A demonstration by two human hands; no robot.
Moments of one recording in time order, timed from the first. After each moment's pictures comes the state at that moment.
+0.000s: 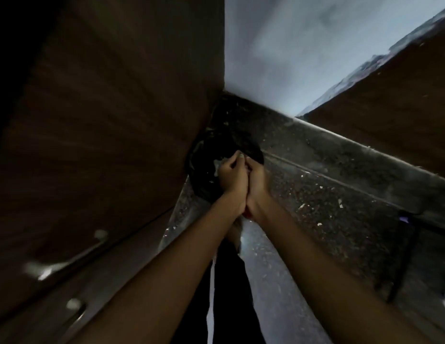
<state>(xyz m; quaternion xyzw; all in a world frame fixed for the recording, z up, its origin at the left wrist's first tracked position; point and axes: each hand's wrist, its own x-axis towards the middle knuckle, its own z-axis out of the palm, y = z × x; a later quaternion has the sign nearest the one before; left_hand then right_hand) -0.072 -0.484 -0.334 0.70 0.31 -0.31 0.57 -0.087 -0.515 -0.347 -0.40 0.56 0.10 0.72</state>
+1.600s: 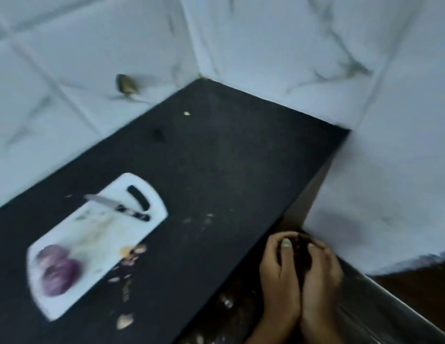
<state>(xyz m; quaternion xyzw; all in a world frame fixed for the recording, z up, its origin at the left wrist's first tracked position) -0.059 -0.382 -0.046 0.71 0.15 -0.03 0.69 -0.055 -0.422 -0.045 -0.53 0.36 -0.16 0.76</state>
